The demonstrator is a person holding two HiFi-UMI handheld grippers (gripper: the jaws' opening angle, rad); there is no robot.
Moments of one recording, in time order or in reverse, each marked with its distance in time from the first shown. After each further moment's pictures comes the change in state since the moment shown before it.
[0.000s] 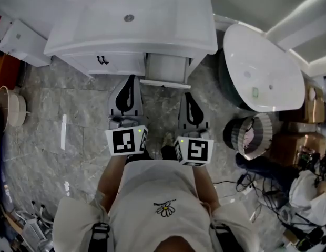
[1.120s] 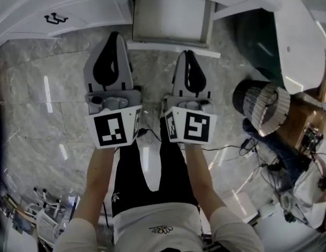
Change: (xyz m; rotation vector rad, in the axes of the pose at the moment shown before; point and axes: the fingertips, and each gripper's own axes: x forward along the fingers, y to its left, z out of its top) left arm 0.064 0.053 -0.279 -0.054 0.109 -0.009; right arm 0.144 -0.008 -0.262 0.088 0.169 -0.132
